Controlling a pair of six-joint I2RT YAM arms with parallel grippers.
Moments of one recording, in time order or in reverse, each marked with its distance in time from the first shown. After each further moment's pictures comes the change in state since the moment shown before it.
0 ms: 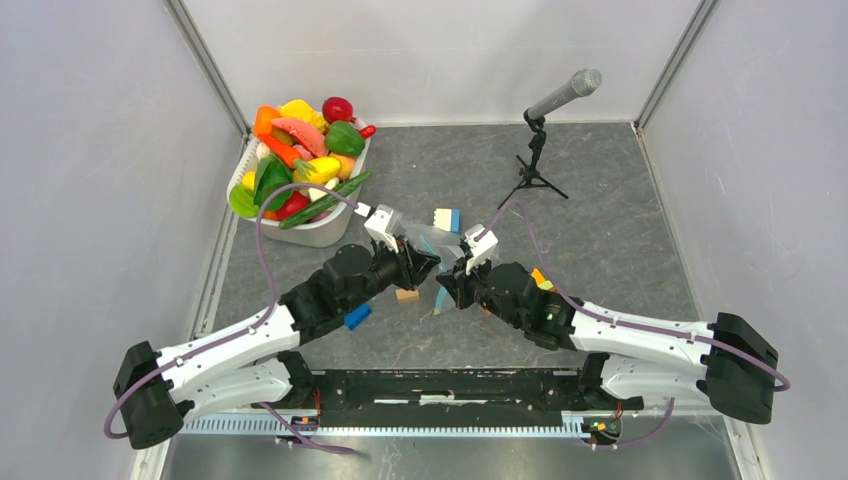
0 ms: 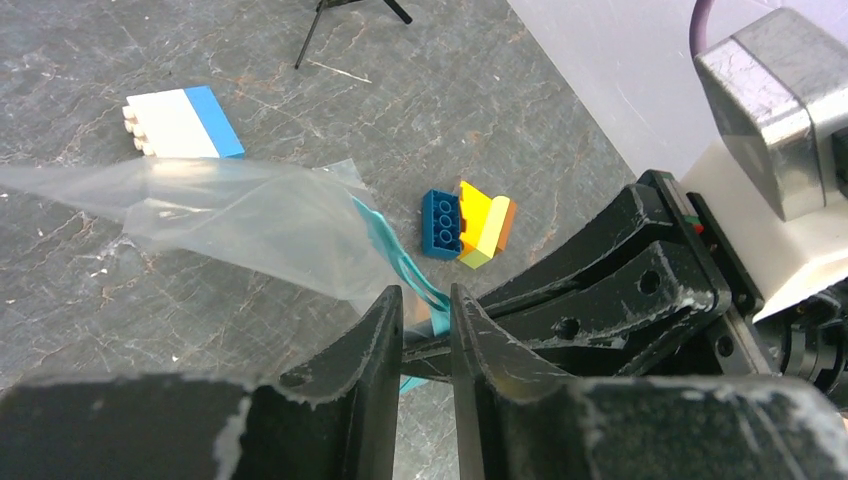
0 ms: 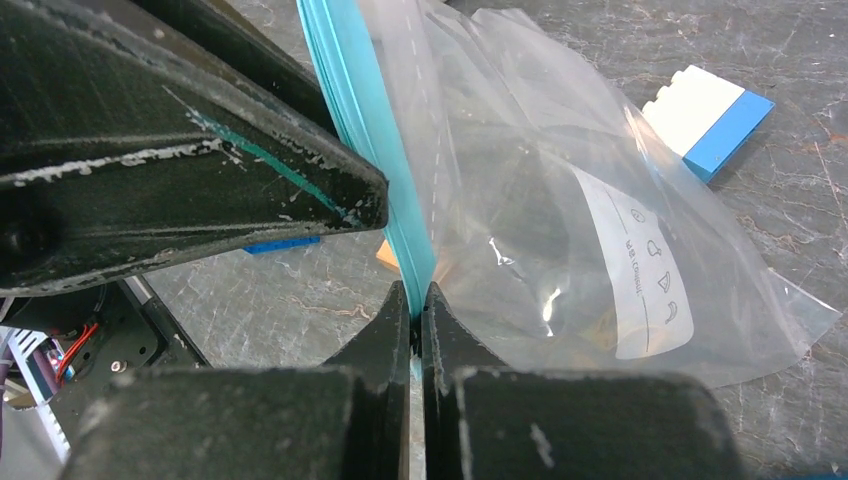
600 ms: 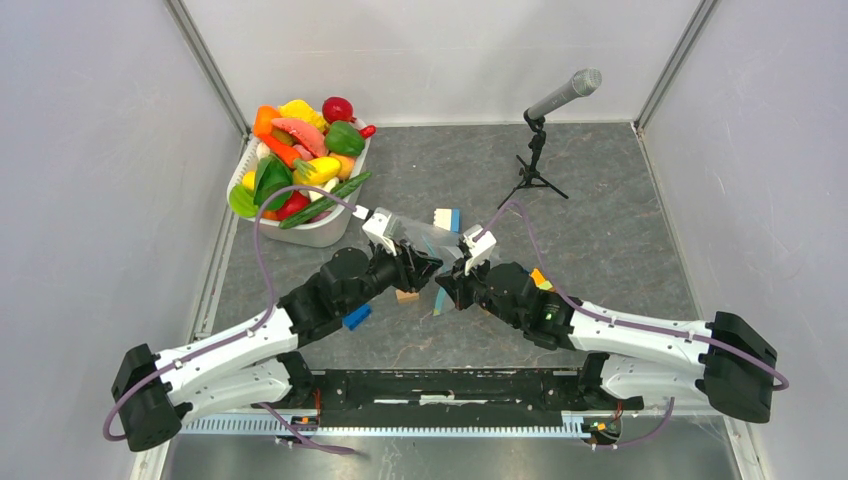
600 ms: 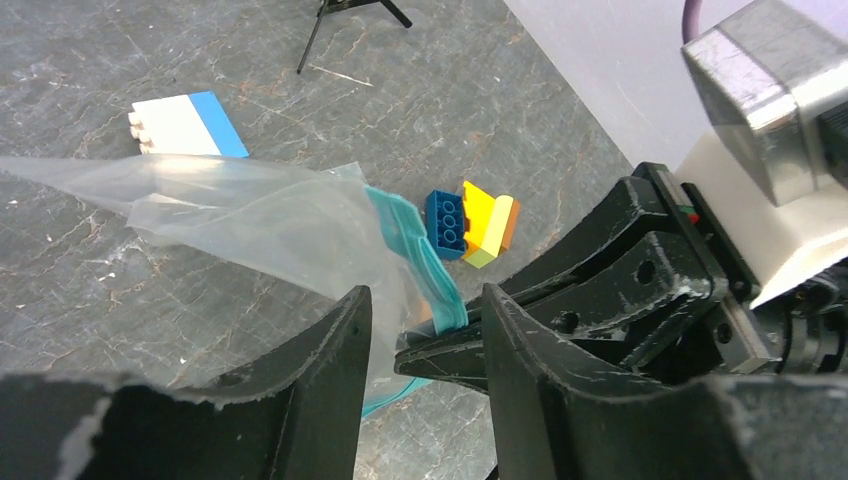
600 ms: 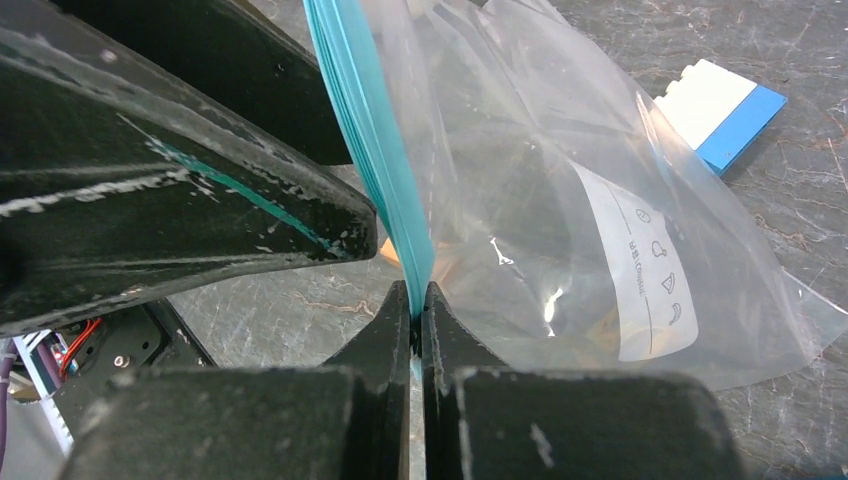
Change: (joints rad) left arm 0.000 -0.027 -0.037 0.023 0.000 0.021; right arm 0.000 0.006 0.000 0.002 -0.011 0.006
